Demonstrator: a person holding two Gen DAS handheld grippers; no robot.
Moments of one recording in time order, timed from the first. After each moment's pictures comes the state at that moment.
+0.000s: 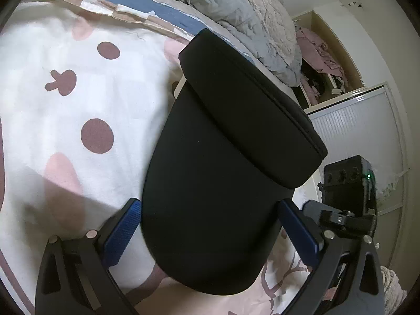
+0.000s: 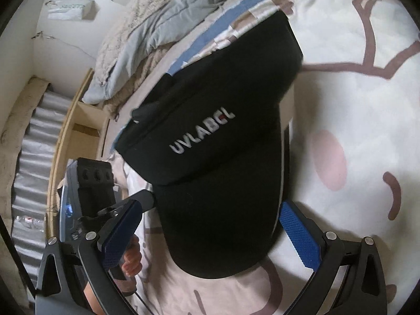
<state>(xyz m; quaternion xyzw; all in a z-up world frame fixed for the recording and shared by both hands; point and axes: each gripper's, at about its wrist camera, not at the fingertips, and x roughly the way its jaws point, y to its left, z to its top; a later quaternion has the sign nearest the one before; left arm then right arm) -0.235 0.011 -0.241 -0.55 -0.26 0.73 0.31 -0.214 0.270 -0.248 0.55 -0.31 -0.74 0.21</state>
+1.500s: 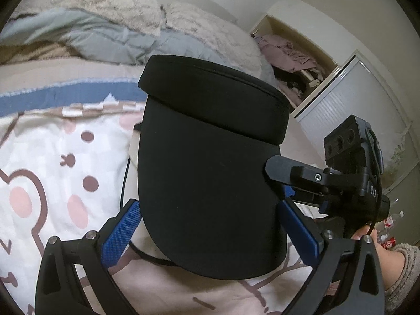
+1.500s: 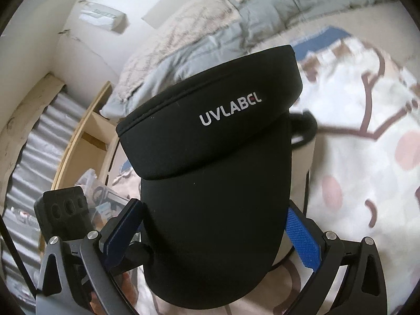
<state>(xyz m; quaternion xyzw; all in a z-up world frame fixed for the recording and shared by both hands) -0.188 0.038 -0.131 -0.43 -0.15 0.83 0.33 -0.196 0.255 -0.160 0.46 -0.28 -0.82 0.21</state>
